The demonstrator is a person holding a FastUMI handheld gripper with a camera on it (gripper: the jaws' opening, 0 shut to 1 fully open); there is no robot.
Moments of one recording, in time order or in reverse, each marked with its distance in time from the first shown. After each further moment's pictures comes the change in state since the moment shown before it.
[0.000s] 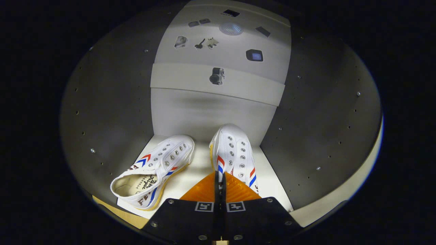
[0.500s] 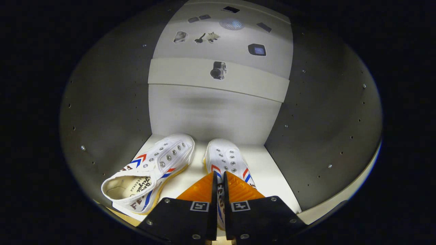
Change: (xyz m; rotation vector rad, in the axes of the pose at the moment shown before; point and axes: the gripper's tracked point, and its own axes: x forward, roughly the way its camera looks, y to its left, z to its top) arm 0.005 -0.001 0.000 0.004 -0.039 -0.013
